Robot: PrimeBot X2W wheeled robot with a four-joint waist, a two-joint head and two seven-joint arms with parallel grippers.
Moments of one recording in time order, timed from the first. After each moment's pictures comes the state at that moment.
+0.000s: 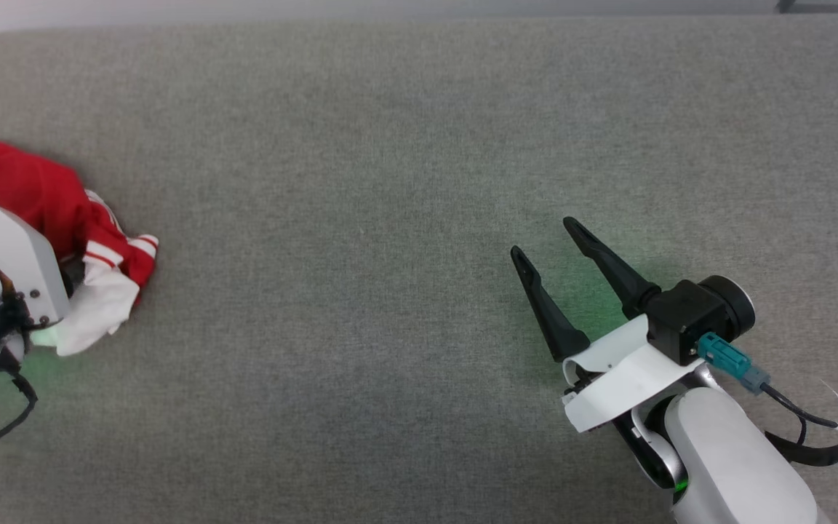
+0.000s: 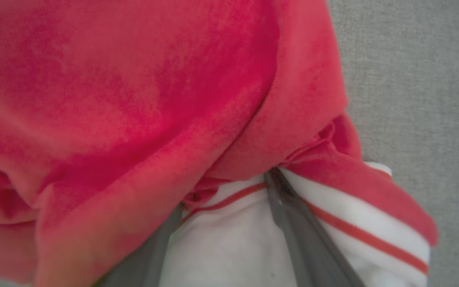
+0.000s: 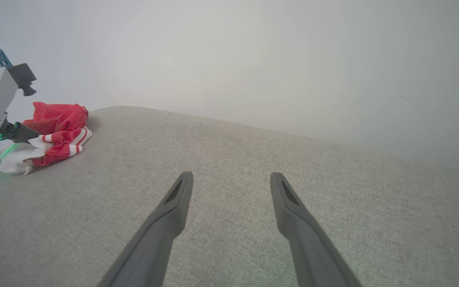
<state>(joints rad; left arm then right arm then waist) -0.86 0.63 -0.47 0.93 -0.88 -0.13 0.47 -0.46 -0.15 0.45 0.29 0.27 0.13 -0.26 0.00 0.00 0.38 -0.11</state>
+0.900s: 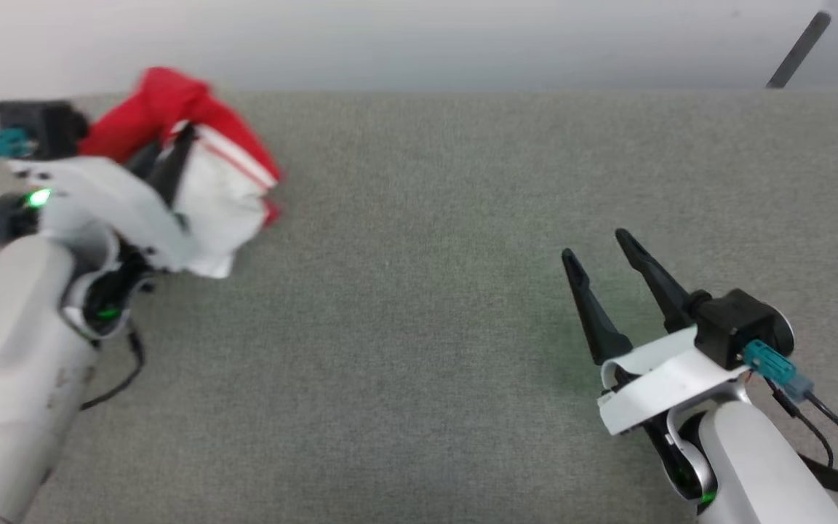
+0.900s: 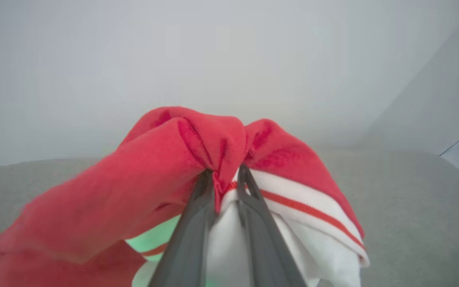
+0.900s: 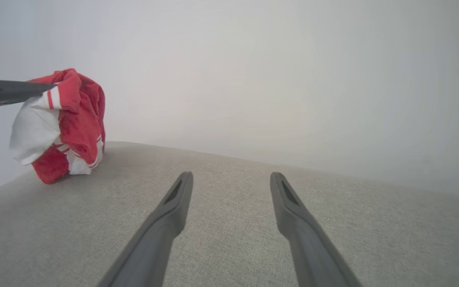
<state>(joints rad) -0.90 0.58 -0.64 0.65 -1.03 -0.13 -0.01 -0.41 -0.14 0.34 0.31 0.29 0.13 -0.26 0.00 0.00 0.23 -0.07</state>
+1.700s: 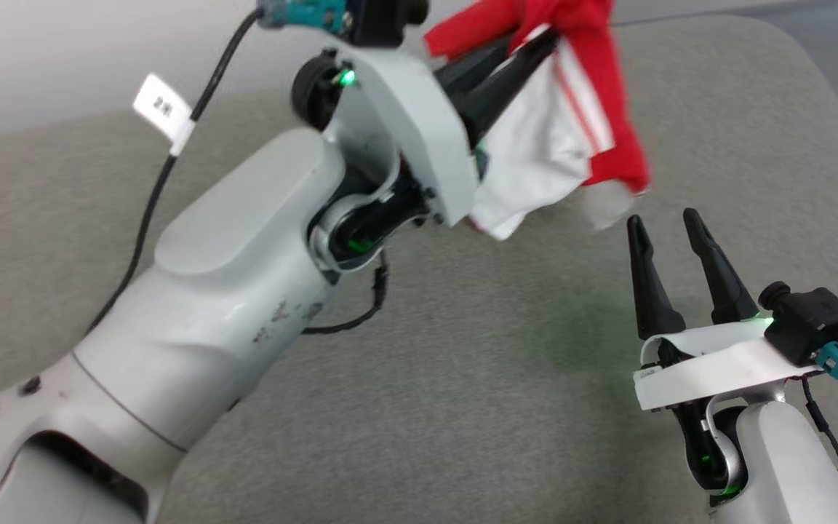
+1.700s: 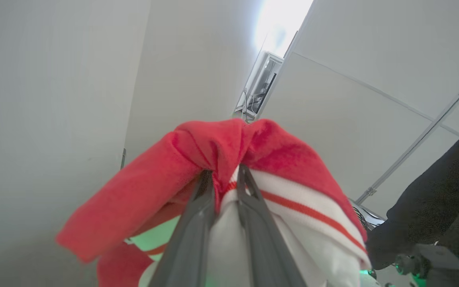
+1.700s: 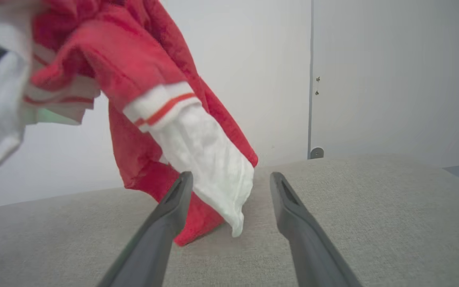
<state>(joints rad) -1.20 0.27 -0.93 0.46 -1.21 -0.13 0.02 -0.35 -0.06 0.14 0.22 0.33 0.13 -0.26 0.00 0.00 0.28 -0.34</state>
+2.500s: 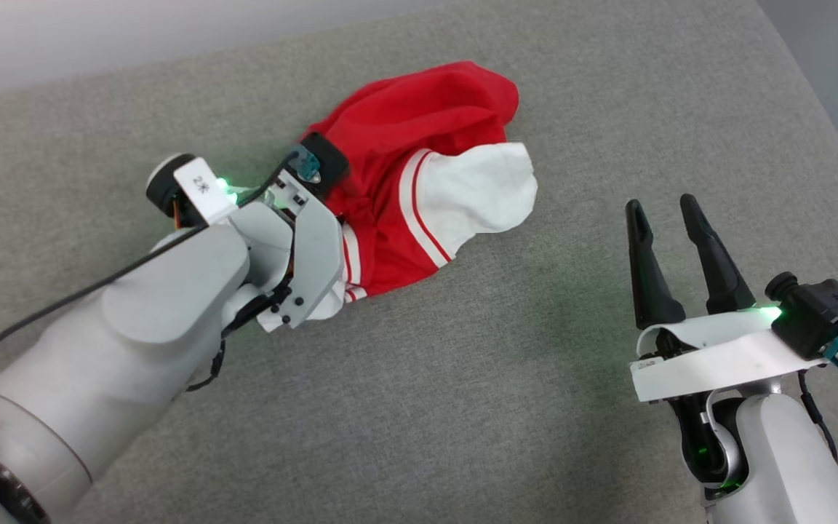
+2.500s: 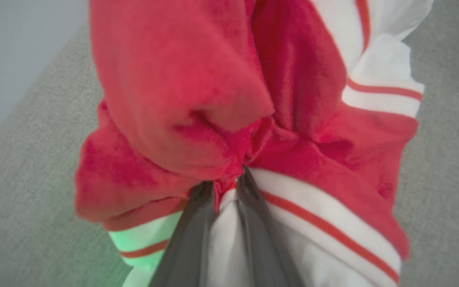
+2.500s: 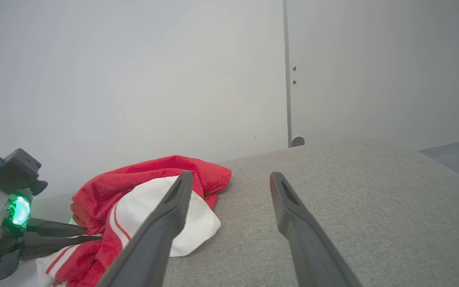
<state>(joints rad) -1.15 0.46 -1.27 0.69 -0.85 -0.13 0.29 -0.36 -0.05 0.16 0.18 0.40 0.13 -0.26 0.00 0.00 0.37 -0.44</state>
